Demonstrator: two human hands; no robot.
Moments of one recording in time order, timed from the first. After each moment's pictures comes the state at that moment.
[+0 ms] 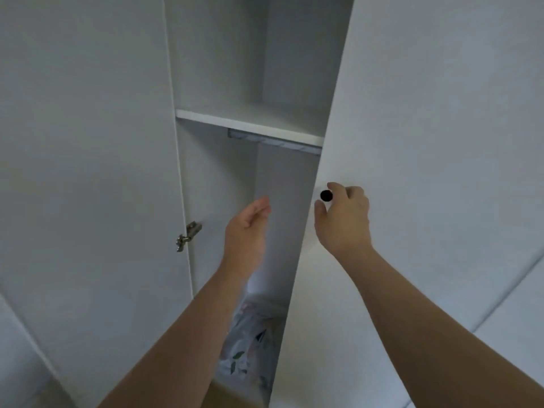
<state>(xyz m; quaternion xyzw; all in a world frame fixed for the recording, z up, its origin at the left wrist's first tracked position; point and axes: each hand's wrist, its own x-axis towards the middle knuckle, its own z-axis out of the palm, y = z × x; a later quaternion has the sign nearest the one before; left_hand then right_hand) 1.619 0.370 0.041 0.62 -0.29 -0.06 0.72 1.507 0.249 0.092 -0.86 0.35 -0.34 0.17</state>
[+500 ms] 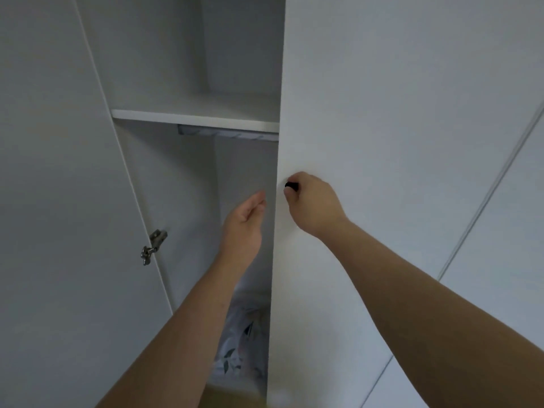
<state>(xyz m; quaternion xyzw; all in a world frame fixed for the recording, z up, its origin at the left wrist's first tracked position) 1.611 0.338 0.038 0.62 -0.38 -0.16 0.67 1.505 0.234 0.097 -0.88 0.33 -0.30 0.17</state>
